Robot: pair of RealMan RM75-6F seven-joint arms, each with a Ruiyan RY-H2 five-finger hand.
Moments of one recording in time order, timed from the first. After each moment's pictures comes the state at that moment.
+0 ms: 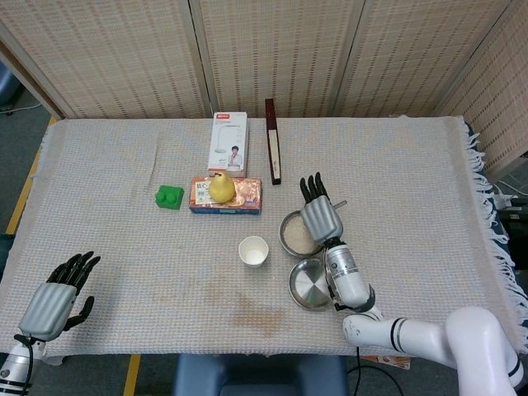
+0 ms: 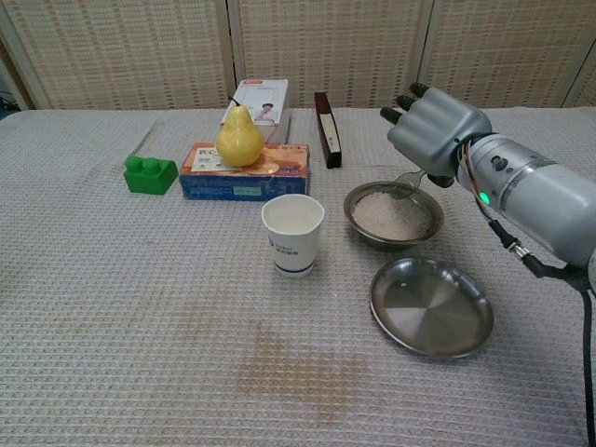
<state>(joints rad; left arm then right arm) -0.17 -1.14 0.04 -1.62 1.57 1.37 0.08 0.87 -1.75 0.18 -1.25 -0.90 1.11 -1.36</state>
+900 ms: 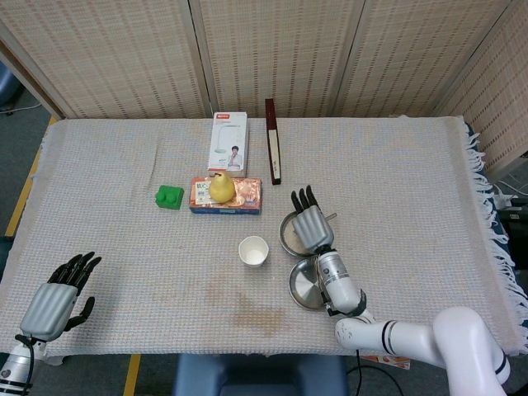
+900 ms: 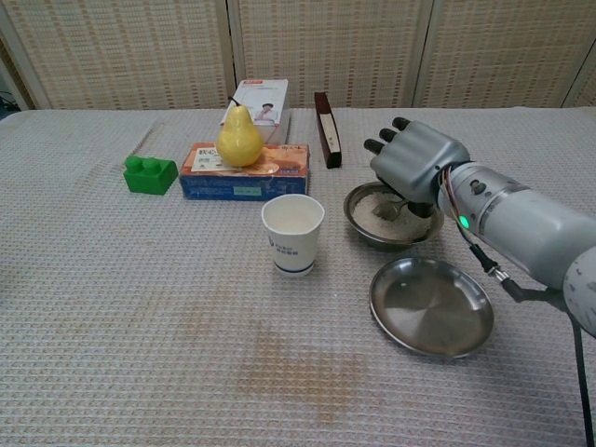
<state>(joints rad) -0.17 -1.14 0.04 -1.62 1.58 1.37 0.08 0.89 -1.80 0.16 -1.23 -0.84 1.06 -1.26</state>
